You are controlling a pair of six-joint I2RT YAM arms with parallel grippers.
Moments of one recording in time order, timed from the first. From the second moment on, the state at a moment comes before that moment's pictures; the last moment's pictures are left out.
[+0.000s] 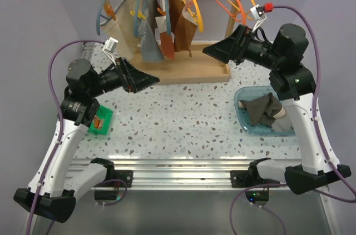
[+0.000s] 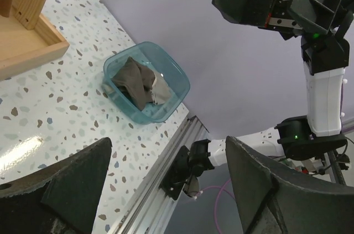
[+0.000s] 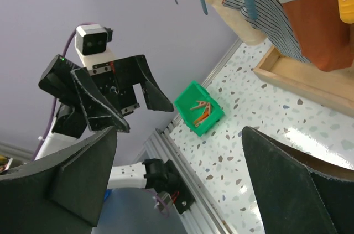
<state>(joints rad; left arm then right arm) -0.25 0.96 1.15 -0.19 0.81 -0.77 0.28 1.23 1.67 -0.45 -0.70 0.71</state>
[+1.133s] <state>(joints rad) -0.25 1.21 1.38 -0.23 0.74 -0.71 0.46 1.81 2.37 -0.83 -0.08 0.02</state>
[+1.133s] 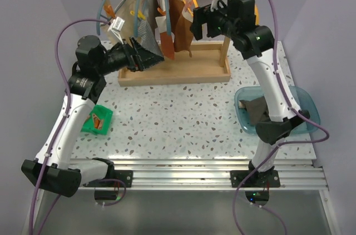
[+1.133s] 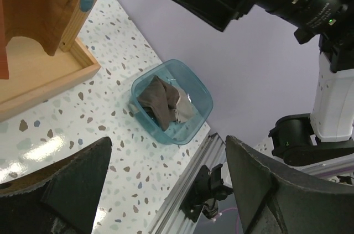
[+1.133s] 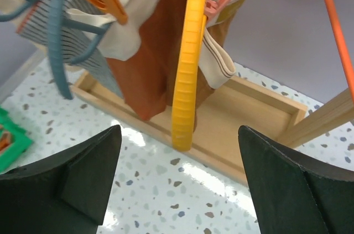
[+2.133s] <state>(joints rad) -0.22 1.16 1.34 -0.32 0.71 -0.60 0.50 2.07 2.58 -0.71 0.01 0.10</state>
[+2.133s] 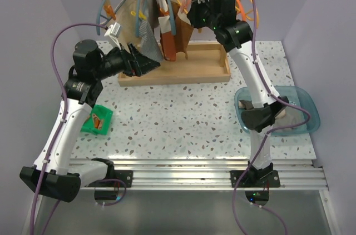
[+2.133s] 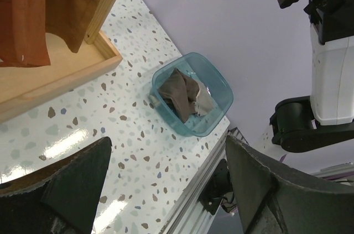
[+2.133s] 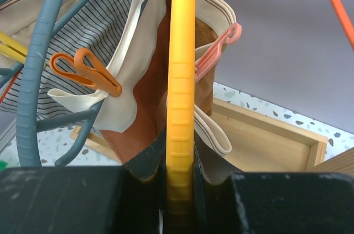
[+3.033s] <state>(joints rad) -0.22 1.12 1.31 -0.32 0.68 -0.61 0.50 1.52 1.95 -0.60 0.15 0.10</state>
